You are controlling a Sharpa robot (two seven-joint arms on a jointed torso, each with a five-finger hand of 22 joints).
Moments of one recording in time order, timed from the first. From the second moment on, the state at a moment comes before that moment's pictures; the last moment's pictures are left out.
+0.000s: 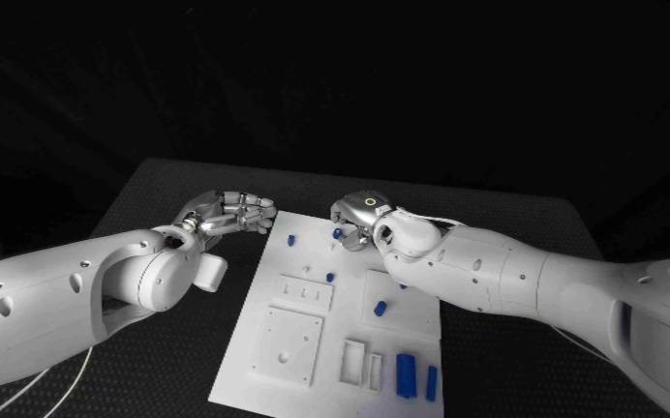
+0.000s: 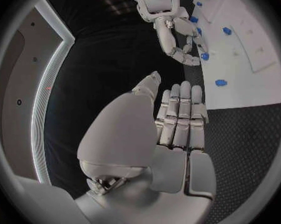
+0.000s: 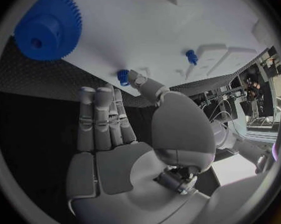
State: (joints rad) left arm 1.35 -0.85 -0.23 1.49 -0.04 -0.32 0.24; left_hand 1.52 -0.11 0.16 0.16 0.19 0.81 0.18 0.38 0.38 1.11 0.14 0.12 0.08 0.91 0.11 0.45 0.50 0.05 0.80 0.01 0.33 1.31; right arm 1.18 -0.40 -0.13 1.00 -1.74 -0.45 -0.16; right_hand 1.12 -0.27 0.76 -0.24 0.06 0.88 0.16 0.33 0.39 1.16 0.12 0.07 0.07 1.28 0.00 1.02 0.80 0.20 1.08 0.01 0.86 1.31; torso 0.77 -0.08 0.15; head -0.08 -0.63
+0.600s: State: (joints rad) left arm 1.35 -0.86 -0.23 1.48 -0.05 -0.32 0.24; left_hand 1.53 -0.12 0.16 0.16 0.19 0.81 0.18 0.38 0.38 1.11 0.14 0.12 0.08 0.91 0.11 0.45 0.50 0.05 0.80 0.01 0.33 1.31; right arm 1.20 -0.52 -0.11 1.14 -1.69 -0.48 -0.15; right_hand 1.12 -0.29 0.72 -0.24 0.09 0.88 0.16 0.33 0.39 1.14 0.12 0.08 0.07 1.27 0.01 1.03 0.78 0.20 1.06 0.02 0.85 1.31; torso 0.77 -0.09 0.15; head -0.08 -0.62
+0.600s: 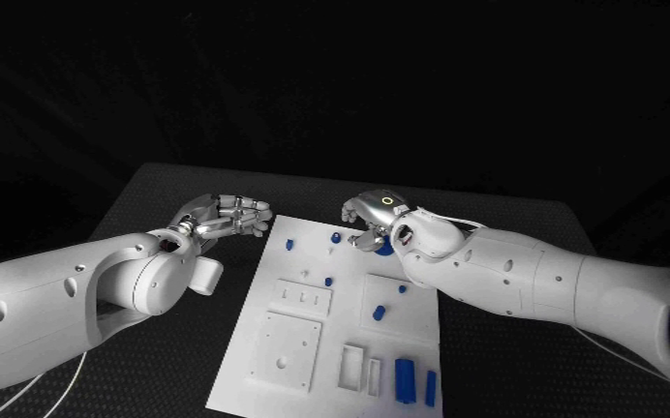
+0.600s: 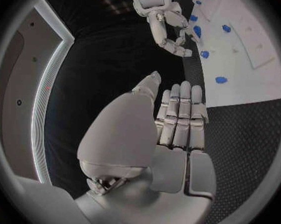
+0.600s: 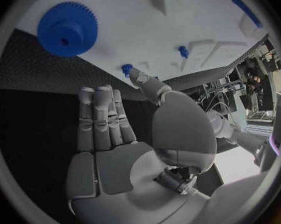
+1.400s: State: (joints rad) left arm 1.35 -0.84 -0.23 1.43 -0.05 -0.31 0.24; left_hand 1.53 -0.12 0.16 0.16 0.19 0.81 0.17 0.38 0.38 1.11 0.14 0.12 0.08 0.91 0.11 0.45 0.50 0.05 0.80 0.01 0.33 1.31; right arm 1.23 -0.65 -0.09 1.21 -1.63 -0.31 -0.15; right_hand 1.02 -0.30 0.52 -0.26 0.12 0.81 0.11 0.30 0.37 1.04 0.15 0.06 0.06 1.22 0.04 1.06 0.76 0.20 1.02 0.04 0.85 1.31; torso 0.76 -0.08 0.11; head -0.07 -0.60
